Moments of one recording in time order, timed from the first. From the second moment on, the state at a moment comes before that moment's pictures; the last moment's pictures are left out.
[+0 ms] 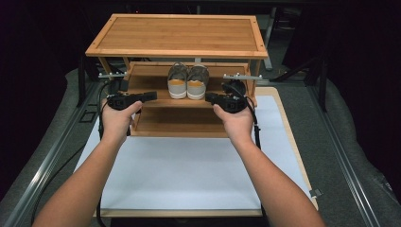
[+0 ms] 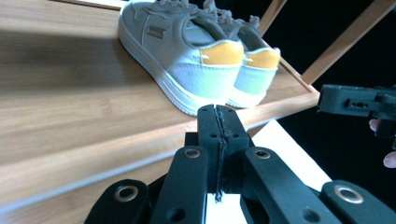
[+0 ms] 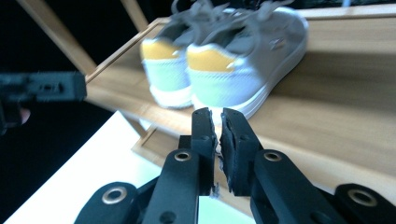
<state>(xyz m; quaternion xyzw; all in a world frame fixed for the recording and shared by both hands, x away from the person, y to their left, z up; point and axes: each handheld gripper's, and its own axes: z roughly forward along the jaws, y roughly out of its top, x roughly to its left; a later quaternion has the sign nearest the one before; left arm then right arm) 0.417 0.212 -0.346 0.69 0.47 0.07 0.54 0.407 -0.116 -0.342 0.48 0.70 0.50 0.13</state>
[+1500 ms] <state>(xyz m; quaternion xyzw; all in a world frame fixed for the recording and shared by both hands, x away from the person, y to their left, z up) 0.309 0.258 -0.497 0.73 0.46 0.04 0.51 0.300 -0.160 -0.492 0.50 0.71 0.48 0.12</state>
